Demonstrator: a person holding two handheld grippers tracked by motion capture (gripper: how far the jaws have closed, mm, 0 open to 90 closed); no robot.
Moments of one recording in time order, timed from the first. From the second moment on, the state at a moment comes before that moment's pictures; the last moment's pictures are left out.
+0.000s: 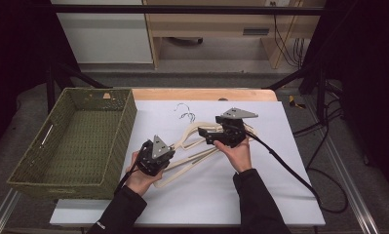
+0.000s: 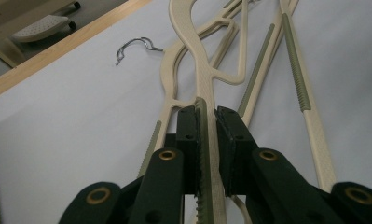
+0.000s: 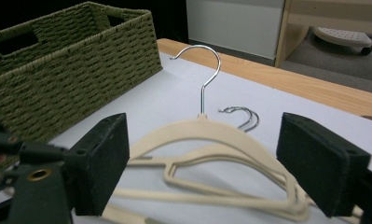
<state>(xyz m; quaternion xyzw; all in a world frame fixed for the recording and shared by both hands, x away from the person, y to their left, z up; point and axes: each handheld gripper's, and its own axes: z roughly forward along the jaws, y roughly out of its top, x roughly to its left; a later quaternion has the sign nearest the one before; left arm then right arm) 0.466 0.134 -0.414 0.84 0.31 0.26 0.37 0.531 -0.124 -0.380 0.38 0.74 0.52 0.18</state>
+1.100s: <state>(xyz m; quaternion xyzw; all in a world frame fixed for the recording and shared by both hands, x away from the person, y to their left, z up) 0.453 0.129 -0.409 0.84 0.30 0.26 0.38 0.585 -0.082 -0.396 0.38 0.78 0.48 0.15</state>
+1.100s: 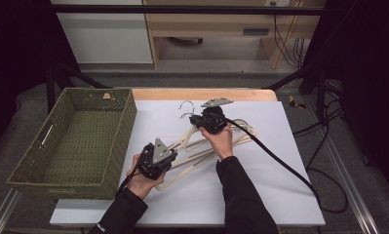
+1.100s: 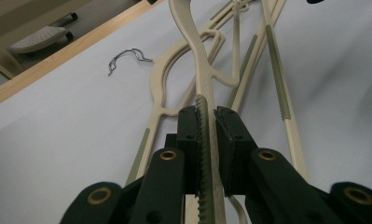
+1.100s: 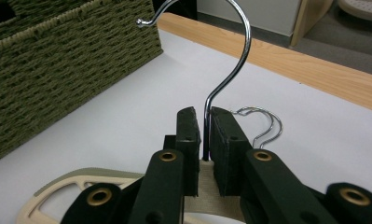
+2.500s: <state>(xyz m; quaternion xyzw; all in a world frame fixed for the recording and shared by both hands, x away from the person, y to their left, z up) 0.512 0.085 -0.389 0.87 0.29 0.16 0.38 0.533 -0.099 -0.370 0.31 0.80 0.49 0.17</state>
